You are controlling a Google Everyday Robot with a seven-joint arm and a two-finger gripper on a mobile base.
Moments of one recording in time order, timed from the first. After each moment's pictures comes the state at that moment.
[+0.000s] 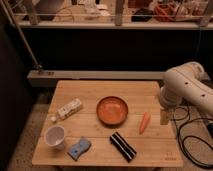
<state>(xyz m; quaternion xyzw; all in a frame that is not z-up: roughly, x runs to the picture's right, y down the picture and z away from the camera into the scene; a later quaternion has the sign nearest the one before) 0.287 0.110 0.682 -0.28 0.02 0.02 0.96</state>
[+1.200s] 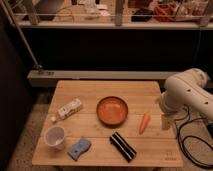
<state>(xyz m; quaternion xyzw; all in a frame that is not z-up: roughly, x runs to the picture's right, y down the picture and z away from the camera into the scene) 0.292 0.139 0.676 -0.28 0.01 0.00 0.96</state>
